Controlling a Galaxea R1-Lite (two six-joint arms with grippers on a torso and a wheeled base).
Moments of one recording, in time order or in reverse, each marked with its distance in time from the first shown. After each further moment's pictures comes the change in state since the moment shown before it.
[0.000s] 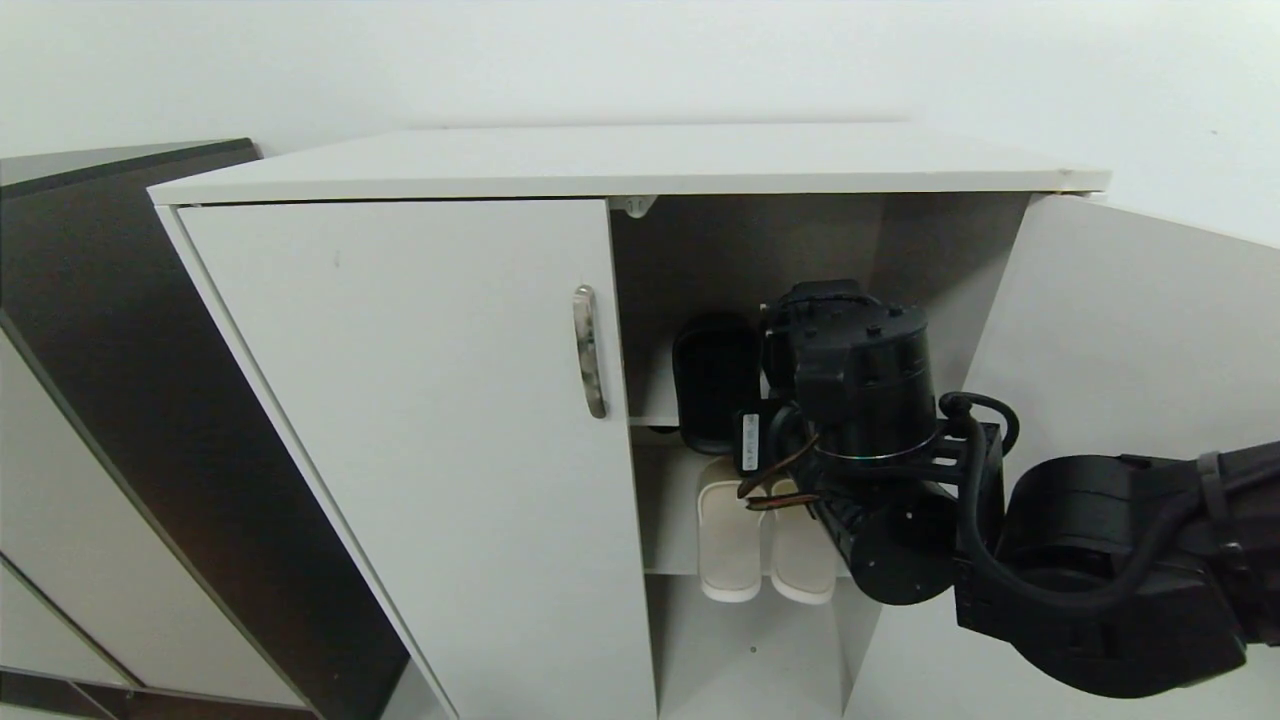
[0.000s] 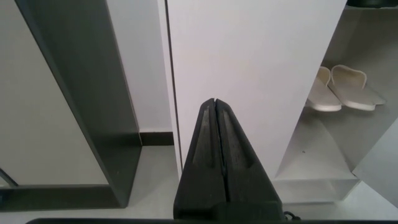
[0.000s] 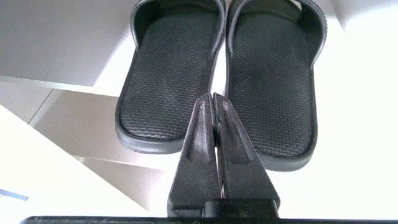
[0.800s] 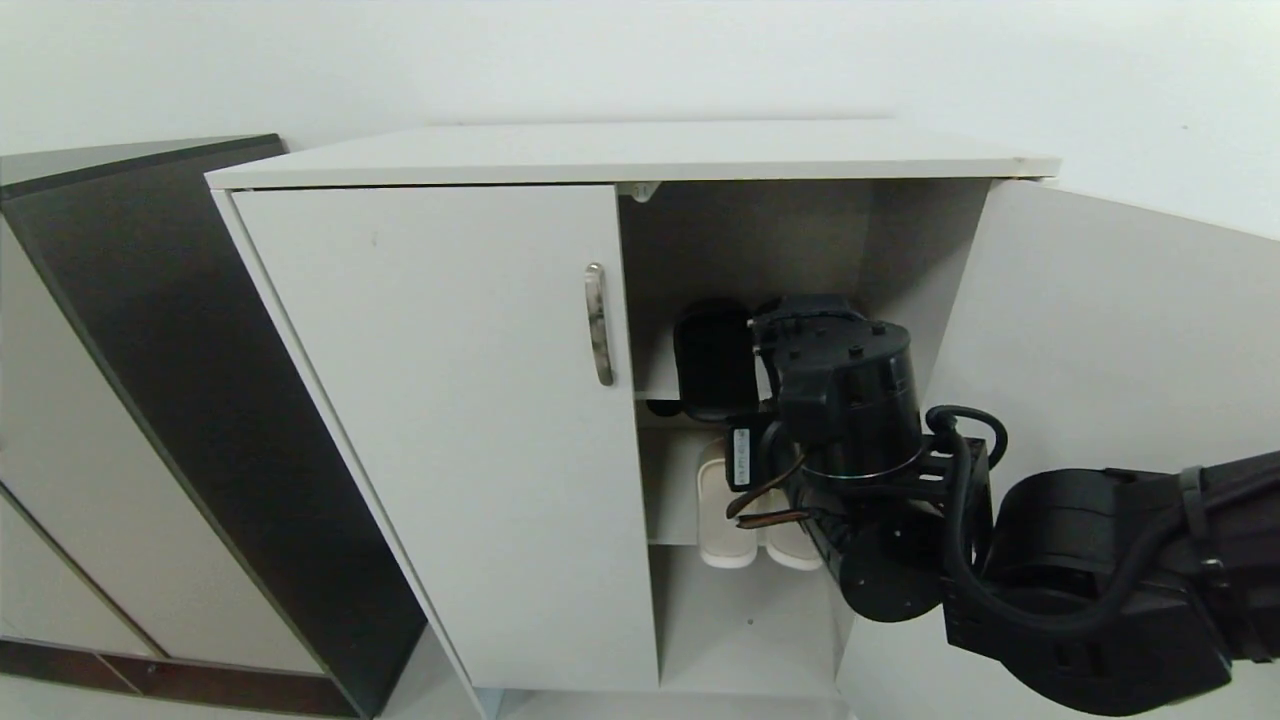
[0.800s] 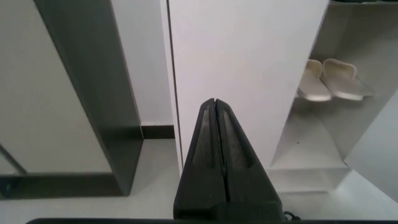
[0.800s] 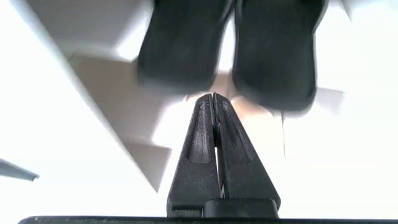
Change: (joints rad) left arm 0.000 0.000 0.000 -0.001 0.000 0.000; right arm 0.004 0.013 0.011 -0.002 -0.001 0.003
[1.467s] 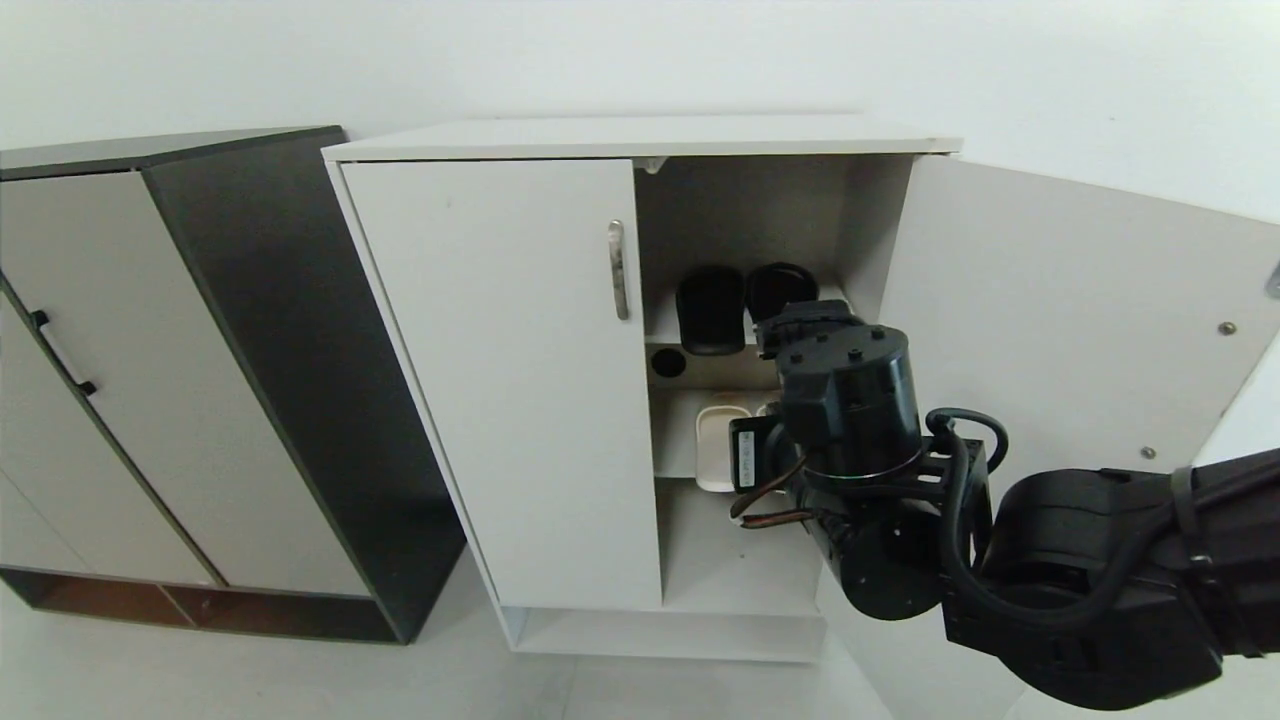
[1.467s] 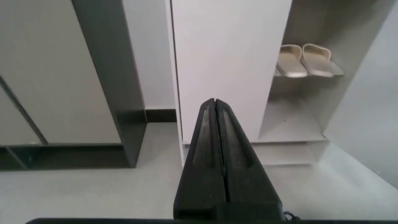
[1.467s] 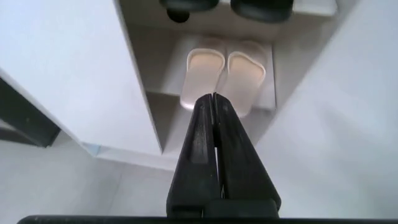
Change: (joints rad) left arm 0.000 0.000 0.000 0.001 0.000 0.000; right arm -0.001 0.003 0.007 0.001 0.001 0.001
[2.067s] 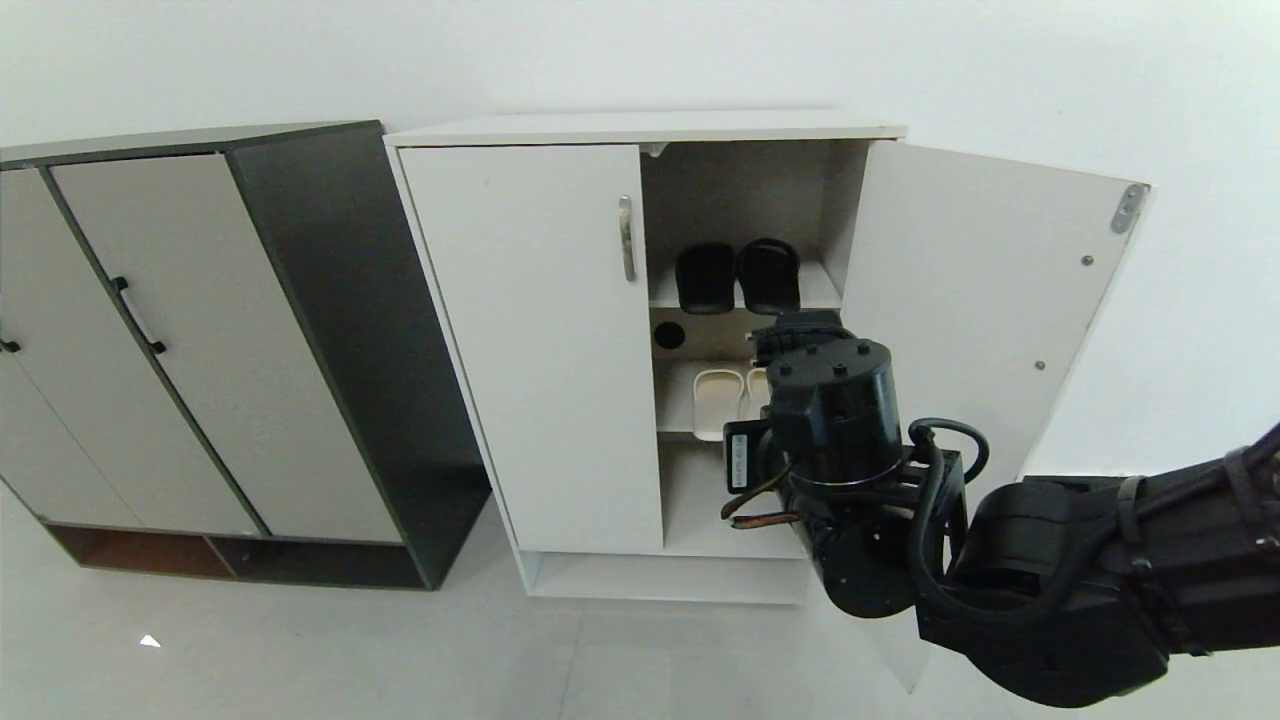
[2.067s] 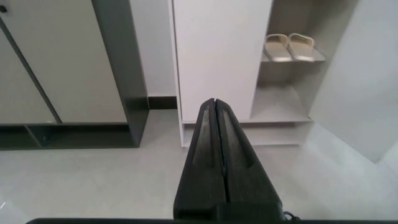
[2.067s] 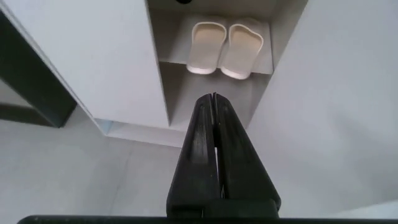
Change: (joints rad) left arm 0.000 0.000 0.000 -0.001 0.000 -0.001; right arm -0.020 0.042 0.008 -0.077 0.002 -0.001
